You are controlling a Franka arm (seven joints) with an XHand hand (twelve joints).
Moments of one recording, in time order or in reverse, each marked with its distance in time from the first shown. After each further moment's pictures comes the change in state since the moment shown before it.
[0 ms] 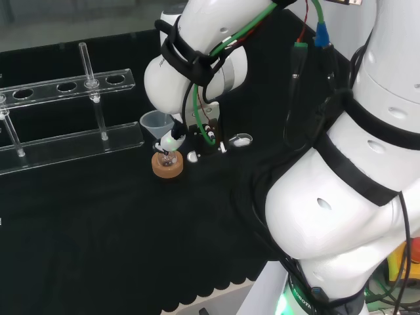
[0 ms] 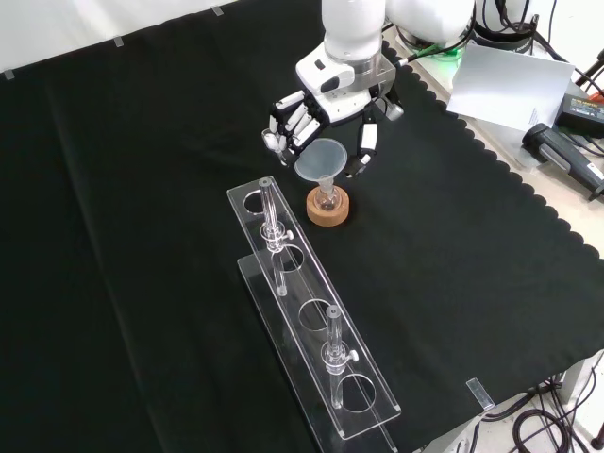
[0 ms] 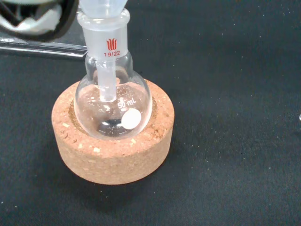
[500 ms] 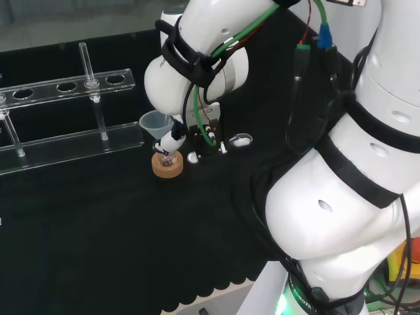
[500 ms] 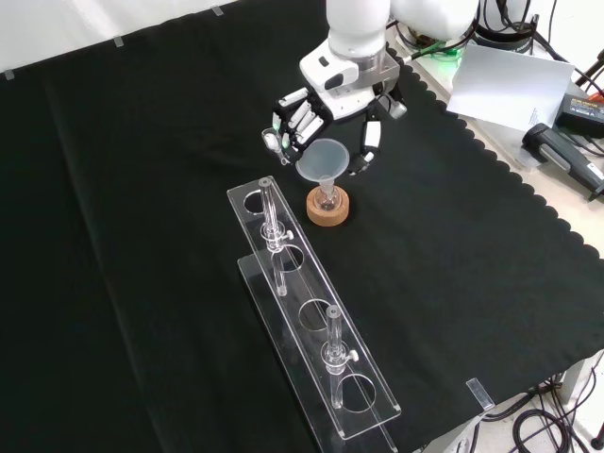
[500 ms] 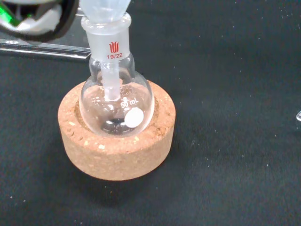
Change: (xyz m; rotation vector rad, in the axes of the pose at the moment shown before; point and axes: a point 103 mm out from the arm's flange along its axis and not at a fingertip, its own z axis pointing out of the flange) arm 0.001 -0.008 -0.004 -0.005 0.000 0.000
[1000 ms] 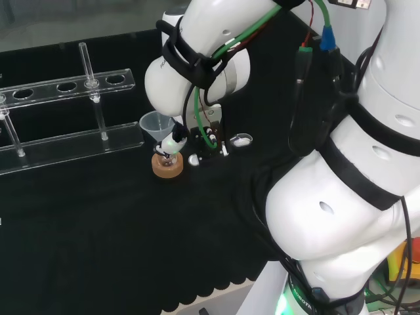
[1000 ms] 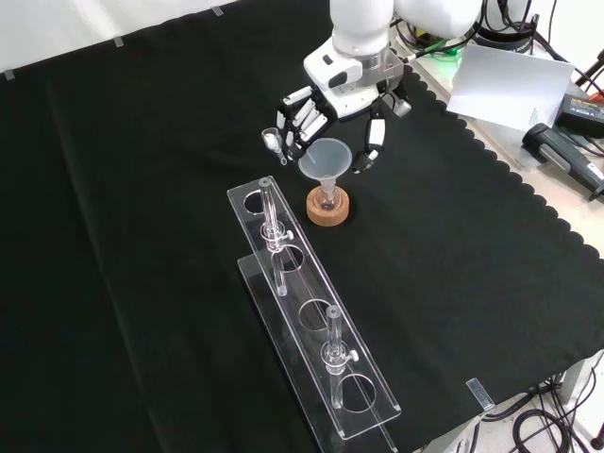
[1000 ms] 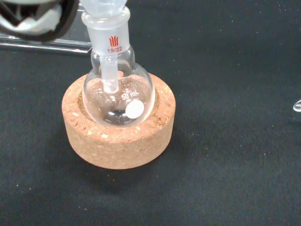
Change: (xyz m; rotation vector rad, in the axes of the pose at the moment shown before) arm 0.000 -0.007 0.000 0.009 0.005 0.005
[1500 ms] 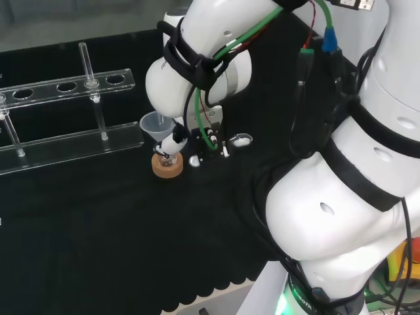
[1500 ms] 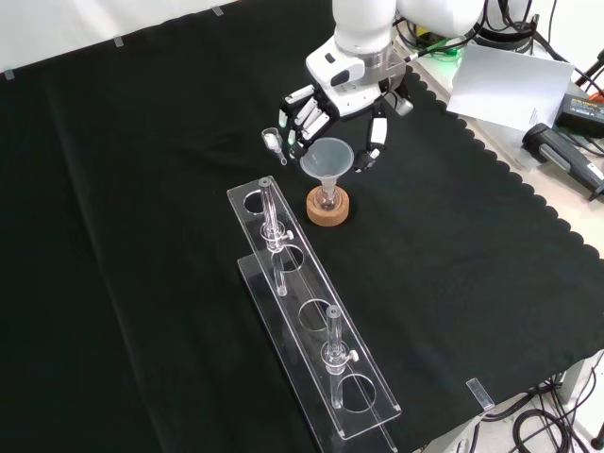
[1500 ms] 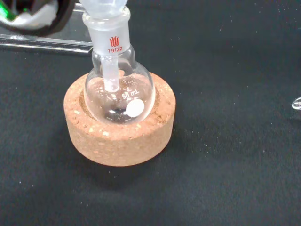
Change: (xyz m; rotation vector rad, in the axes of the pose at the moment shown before) arm -0.001 -0.004 0.000 -0.002 0.005 0.002
